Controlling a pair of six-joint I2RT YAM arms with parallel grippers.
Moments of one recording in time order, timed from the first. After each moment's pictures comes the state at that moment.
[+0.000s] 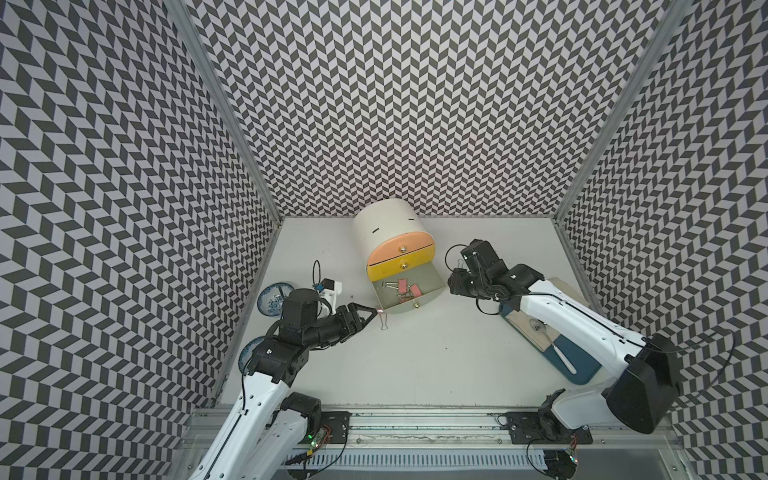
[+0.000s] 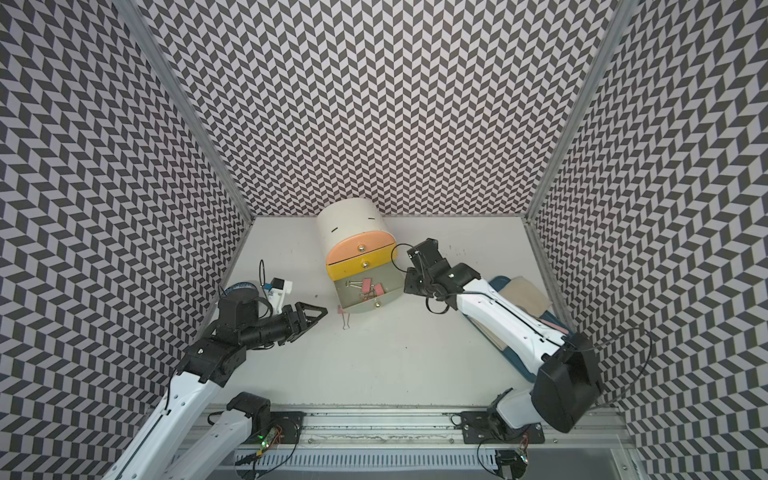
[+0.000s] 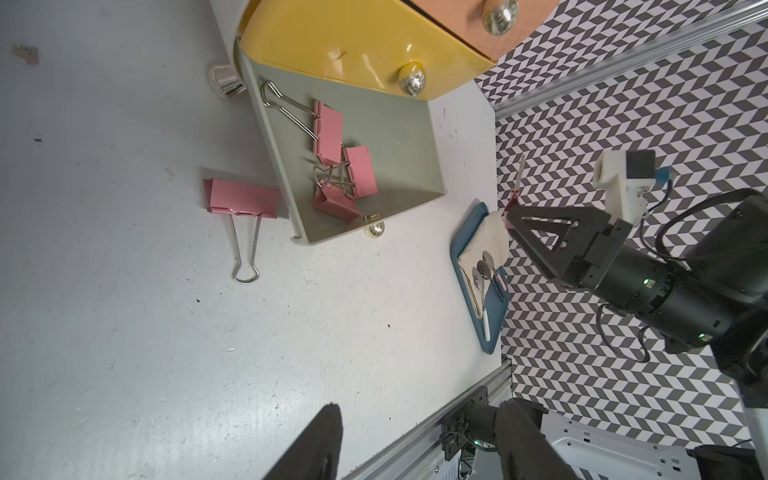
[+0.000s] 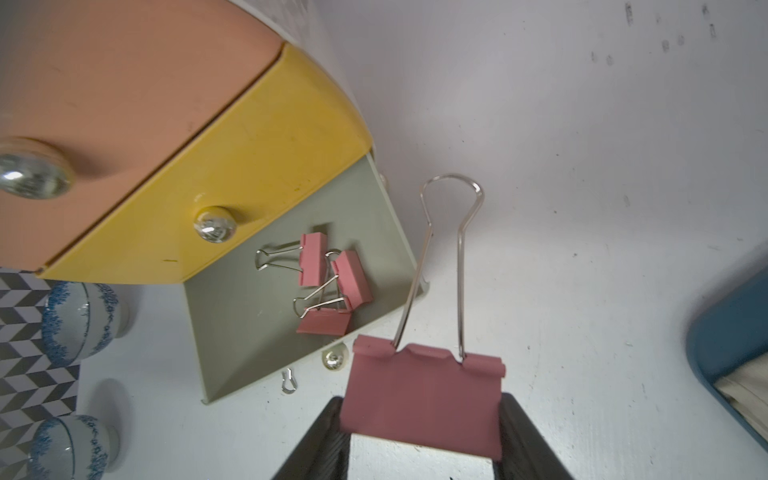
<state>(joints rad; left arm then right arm) -0.27 0.68 0.68 -0.60 0.59 -0.82 0.64 1.47 1.25 -0.70 0.10 0.69</state>
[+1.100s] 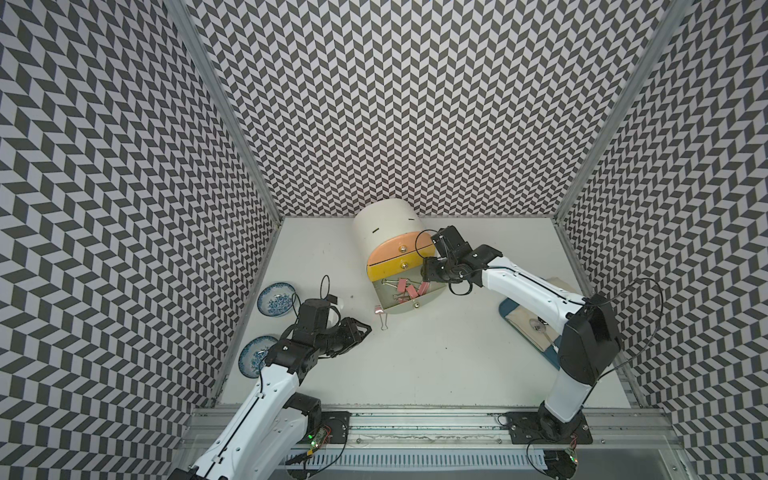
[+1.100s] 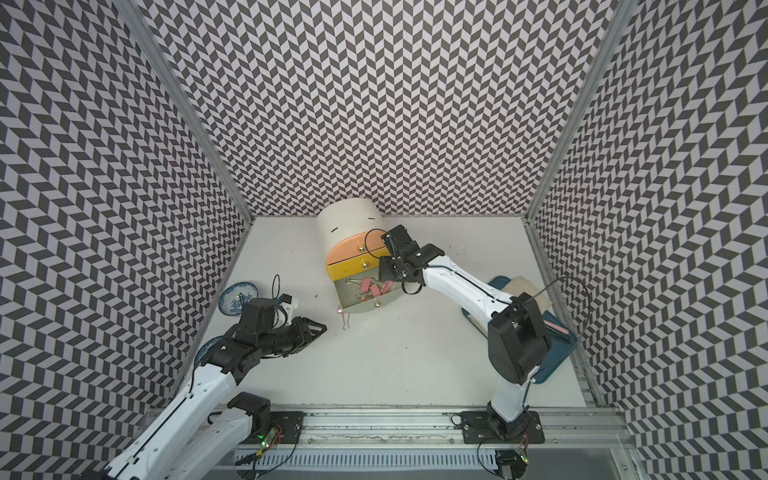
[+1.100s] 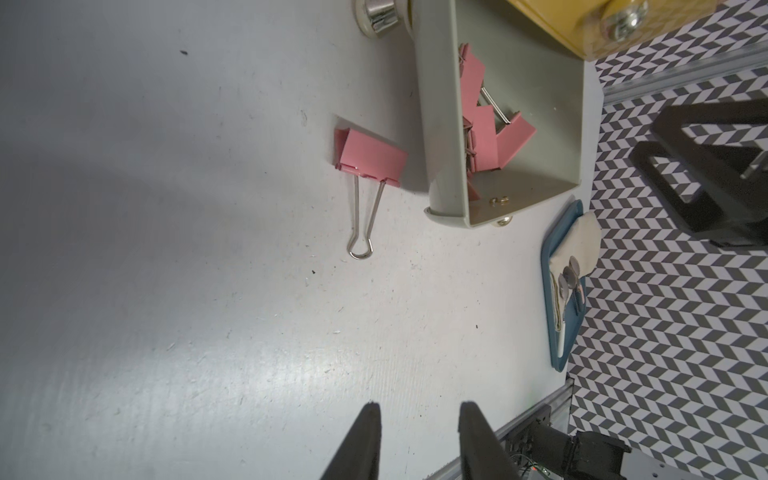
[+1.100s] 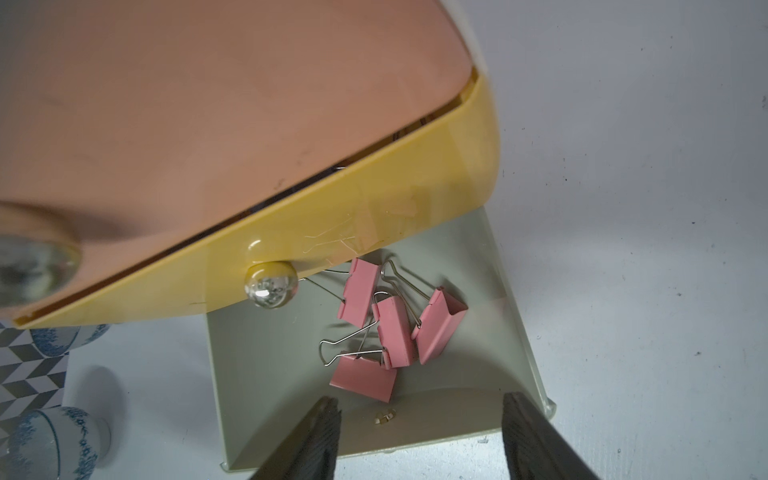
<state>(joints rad) -0.27 0.77 0.48 -0.51 0.50 -0.82 0.66 1.76 1.51 -0.68 0.05 0.60</state>
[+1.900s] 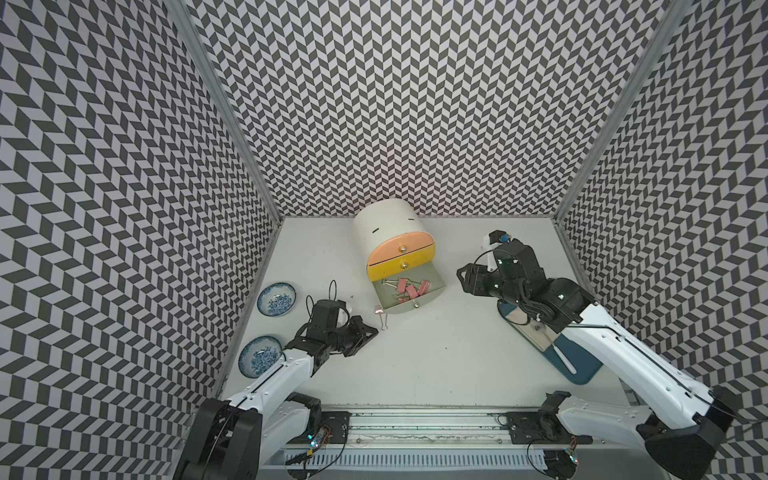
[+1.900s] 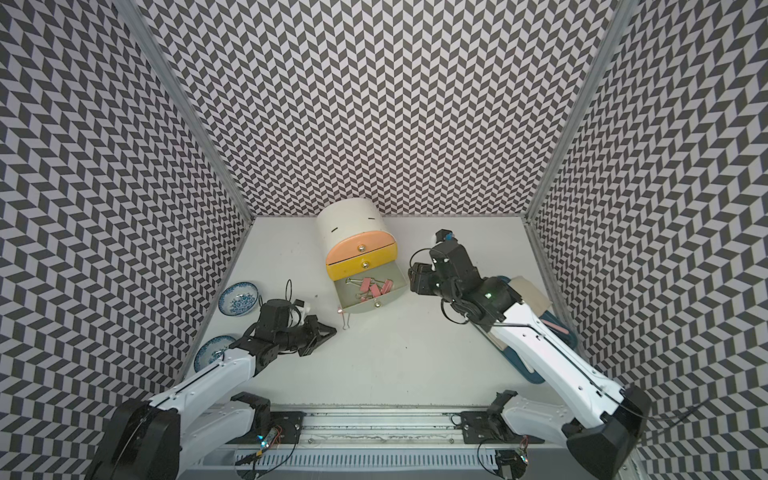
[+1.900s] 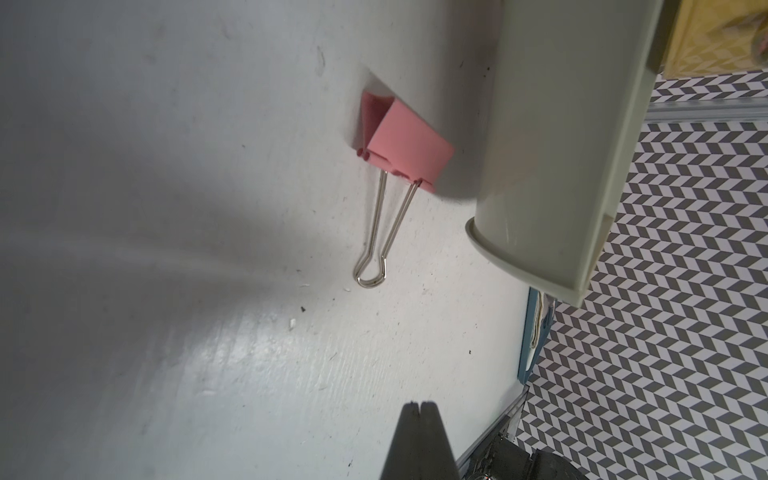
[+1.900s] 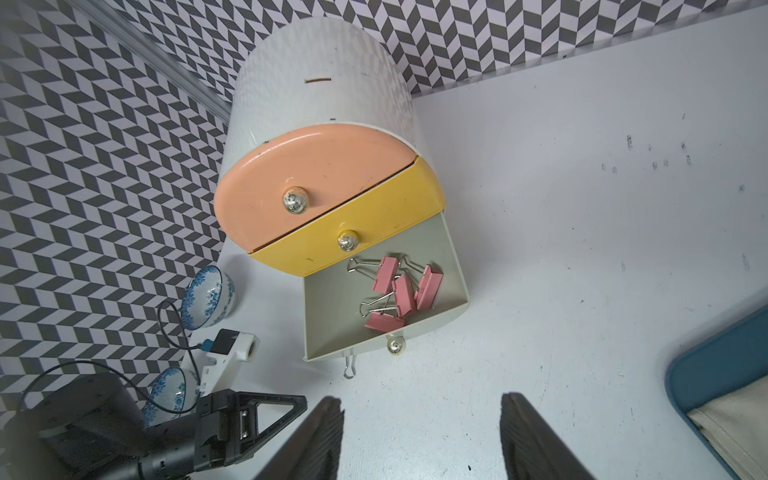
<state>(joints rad) -0.27 1.06 0.35 -0.08 0.59 -1.00 0.66 1.16 1.21 -0.71 0.12 0.61</state>
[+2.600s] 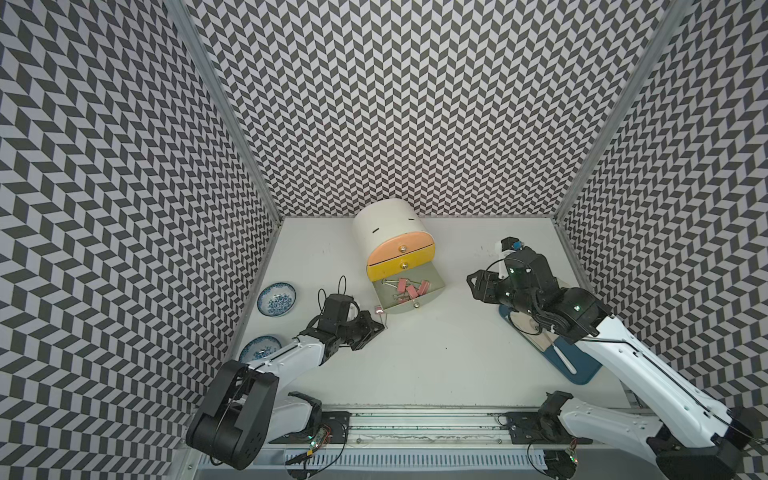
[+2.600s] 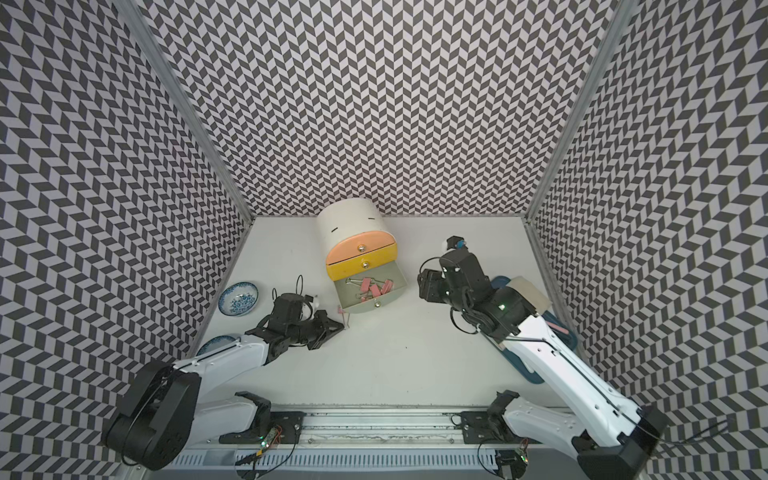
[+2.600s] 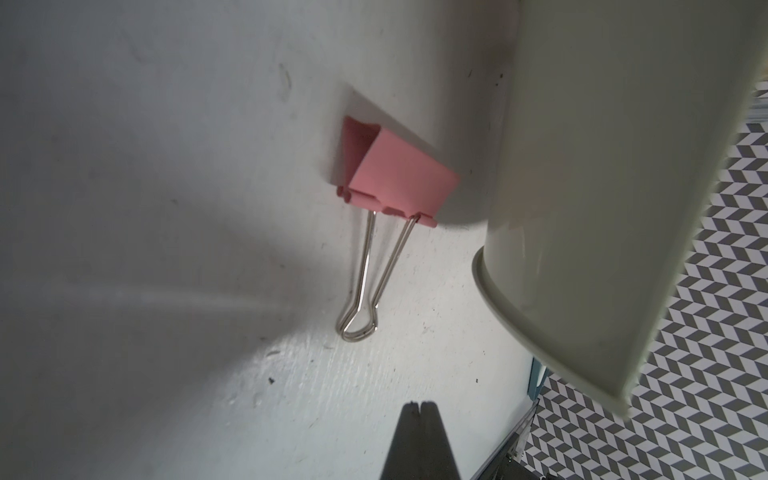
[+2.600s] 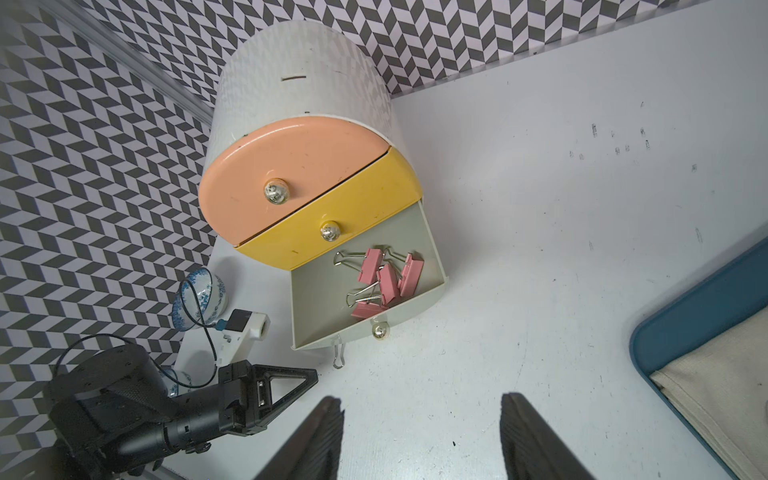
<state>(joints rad) -0.34 1.25 0.40 0.05 0.53 -1.03 0.65 1.08 1.17 -0.76 0.14 0.64</state>
